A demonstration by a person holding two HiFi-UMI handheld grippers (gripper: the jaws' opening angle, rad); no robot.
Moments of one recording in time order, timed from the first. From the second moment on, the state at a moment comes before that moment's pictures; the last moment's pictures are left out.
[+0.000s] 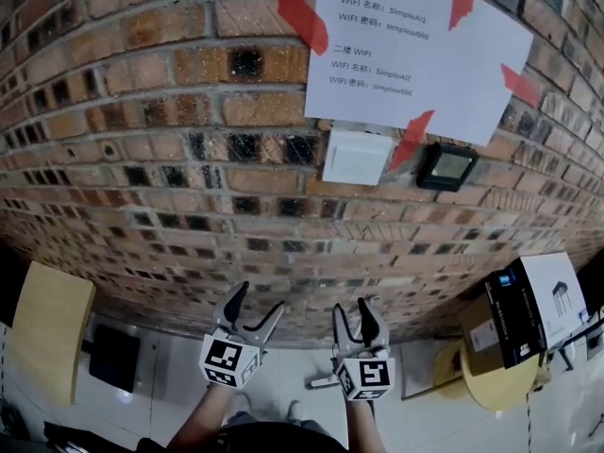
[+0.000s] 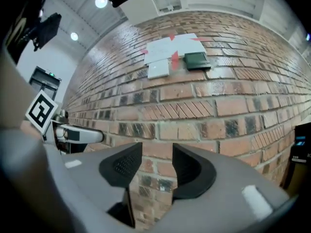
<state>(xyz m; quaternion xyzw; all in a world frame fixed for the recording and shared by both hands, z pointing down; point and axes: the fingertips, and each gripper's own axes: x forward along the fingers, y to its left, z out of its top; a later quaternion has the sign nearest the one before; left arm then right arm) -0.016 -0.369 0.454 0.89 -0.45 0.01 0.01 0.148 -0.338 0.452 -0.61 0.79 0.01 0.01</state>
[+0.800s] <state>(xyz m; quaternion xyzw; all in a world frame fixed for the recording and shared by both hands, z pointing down) -0.108 -0.263 0.431 0.80 -0.60 0.01 0.00 0.094 -0.267 0.406 -0.54 0.84 0.01 0.04</state>
